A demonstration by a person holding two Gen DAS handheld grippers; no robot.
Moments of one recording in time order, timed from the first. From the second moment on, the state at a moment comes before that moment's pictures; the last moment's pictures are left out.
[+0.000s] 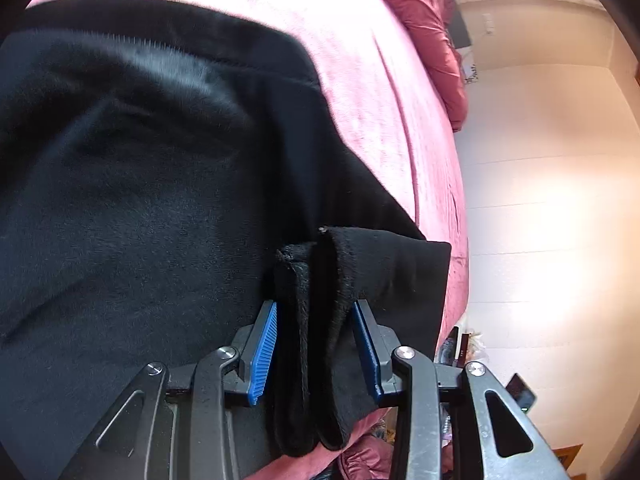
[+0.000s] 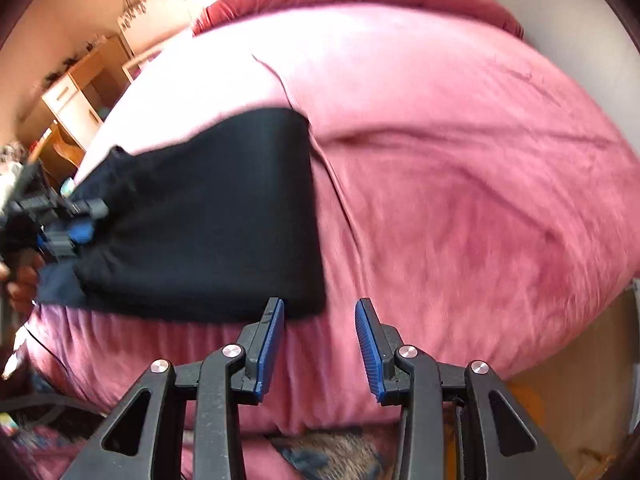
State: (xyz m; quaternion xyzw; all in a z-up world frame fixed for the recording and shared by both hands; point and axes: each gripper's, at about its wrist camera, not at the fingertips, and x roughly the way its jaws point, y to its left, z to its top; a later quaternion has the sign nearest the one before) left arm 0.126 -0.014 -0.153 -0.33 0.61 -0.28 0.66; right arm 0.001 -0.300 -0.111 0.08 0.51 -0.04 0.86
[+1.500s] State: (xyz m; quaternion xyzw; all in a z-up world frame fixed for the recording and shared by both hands) left arm 0.063 0.086 -0.112 -0.21 0.54 -0.12 0.81; right arm 0.074 -0.089 -0.149 -0.04 0.50 0.15 0.85
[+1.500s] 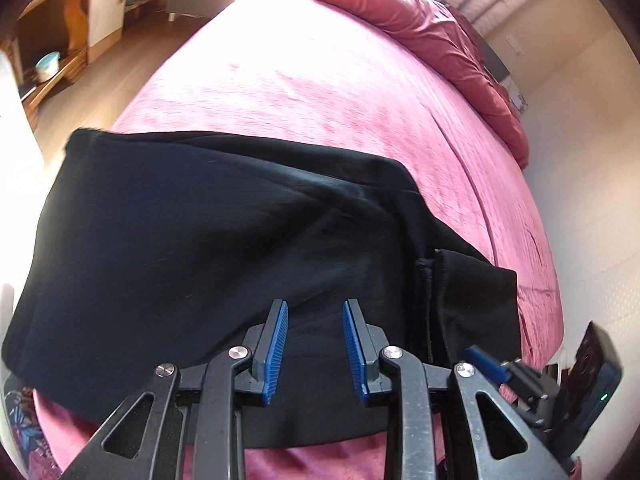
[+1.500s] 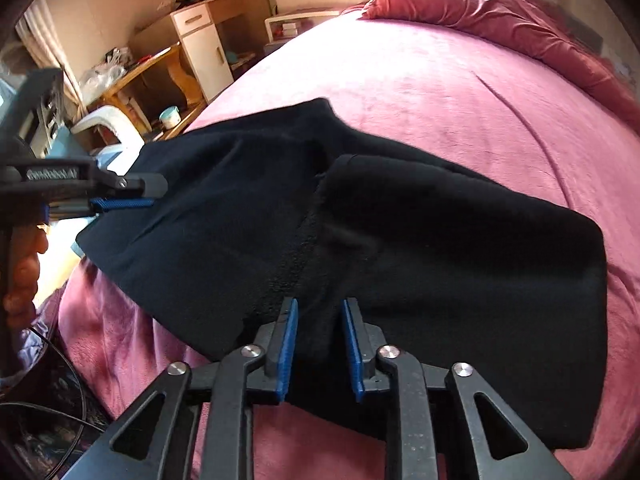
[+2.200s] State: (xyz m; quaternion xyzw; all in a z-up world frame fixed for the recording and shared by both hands) left arm -0.029 0.287 -0.176 -0.51 0.51 0.08 0.68; right arm 0.072 -0.091 -0.165 -0.04 0.50 0.13 0.85
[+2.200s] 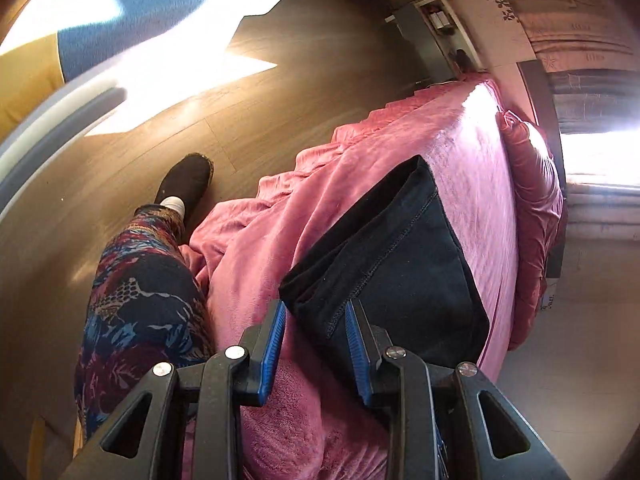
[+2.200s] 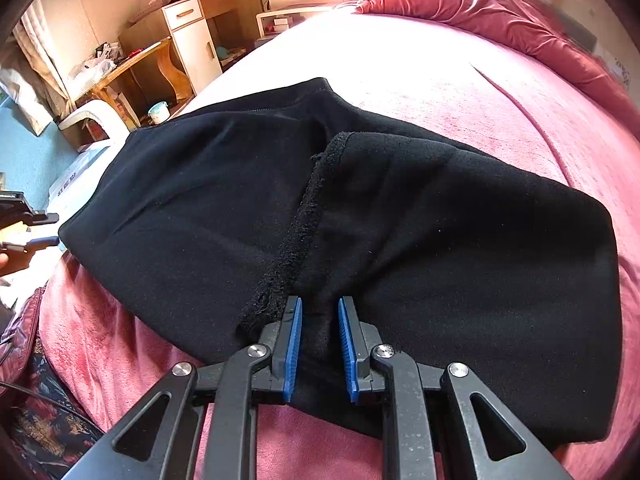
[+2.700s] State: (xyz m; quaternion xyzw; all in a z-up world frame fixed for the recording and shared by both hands) left arm -0.007 0.256 -0.169 -0.46 0.47 0.07 0.75; right arm 0.072 -0.094 -0.165 -0.03 0.50 0.14 0.85
